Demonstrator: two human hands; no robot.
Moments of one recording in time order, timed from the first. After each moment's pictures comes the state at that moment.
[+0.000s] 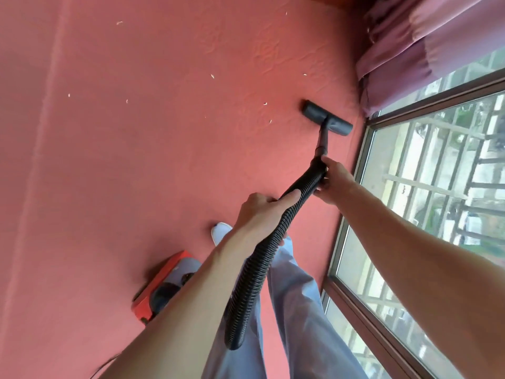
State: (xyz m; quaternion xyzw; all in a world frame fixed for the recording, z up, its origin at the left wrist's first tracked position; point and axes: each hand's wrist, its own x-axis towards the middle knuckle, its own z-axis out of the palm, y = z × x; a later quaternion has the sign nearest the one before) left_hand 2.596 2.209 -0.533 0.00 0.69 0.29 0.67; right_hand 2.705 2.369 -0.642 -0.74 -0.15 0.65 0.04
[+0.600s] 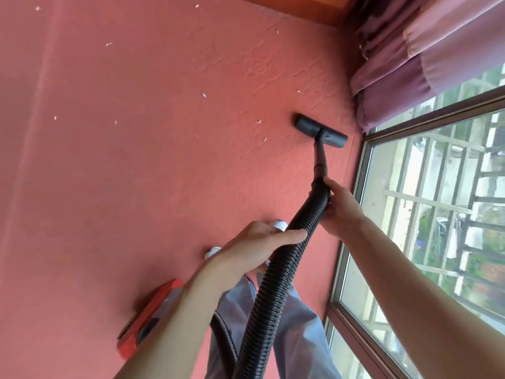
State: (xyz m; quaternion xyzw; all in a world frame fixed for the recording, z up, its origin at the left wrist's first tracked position) left_hand 2.578 2.221 -0.551 0.09 0.58 0.27 0.76; right_hand 2.712 2.375 -0.634 -0.70 -0.12 0.70 0.09
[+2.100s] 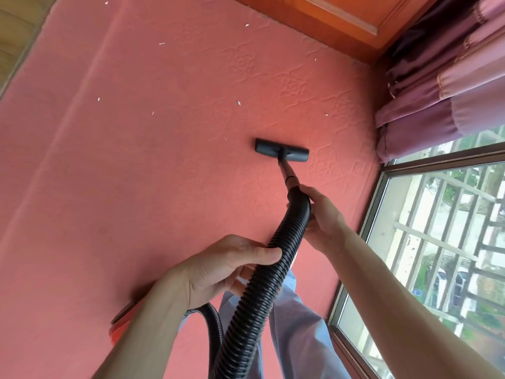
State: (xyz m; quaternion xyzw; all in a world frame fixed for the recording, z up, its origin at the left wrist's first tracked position) left_hand 2.535 2.124 -0.530 0.02 0.48 0.40 0.78; right_hand 2.649 2.305 -0.624 -0.65 -0.23 0.73 -0.01
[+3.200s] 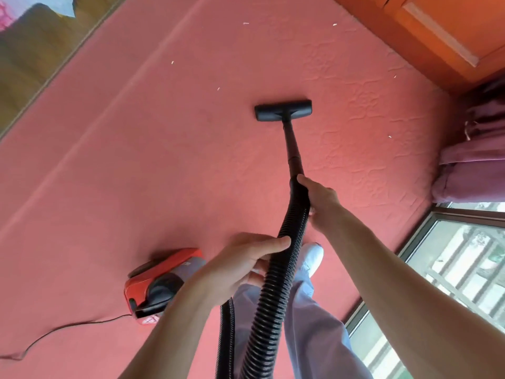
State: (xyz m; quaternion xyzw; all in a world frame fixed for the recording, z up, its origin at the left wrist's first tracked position) left_hand 2.528 2.054 -0.554 -0.13 0.55 0.50 0.66; right_hand 2.538 2.236 -0.643 -0.66 -0.39 0.64 -0.10
